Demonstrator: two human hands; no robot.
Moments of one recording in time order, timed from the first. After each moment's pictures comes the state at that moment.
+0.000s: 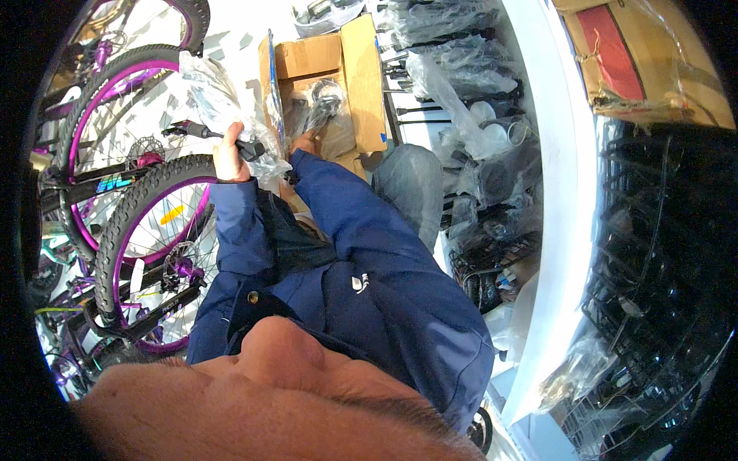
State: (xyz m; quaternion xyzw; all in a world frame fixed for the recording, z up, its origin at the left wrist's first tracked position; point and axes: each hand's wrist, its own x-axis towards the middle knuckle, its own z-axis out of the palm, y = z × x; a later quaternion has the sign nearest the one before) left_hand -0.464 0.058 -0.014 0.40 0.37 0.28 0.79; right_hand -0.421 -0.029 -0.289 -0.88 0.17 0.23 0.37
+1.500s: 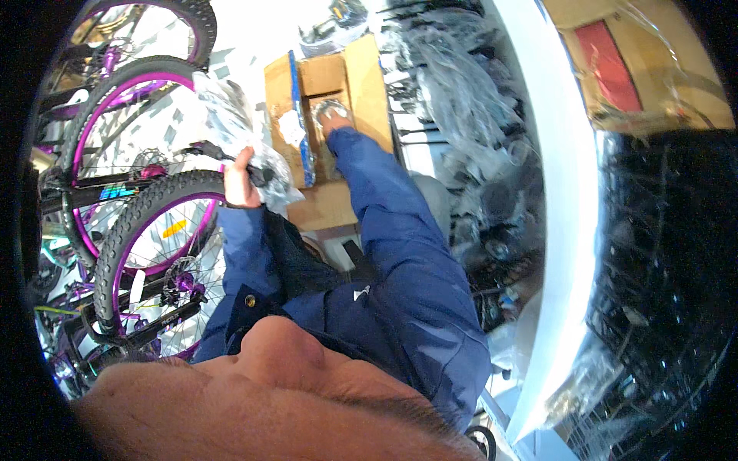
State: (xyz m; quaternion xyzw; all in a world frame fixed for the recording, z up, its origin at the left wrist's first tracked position) left_hand -0.475 0.049 -0.025 0.34 0.39 0.22 0.83; right_hand -0.269 -0.093 -0.249 -0.91 -0.34 0.16 0.15
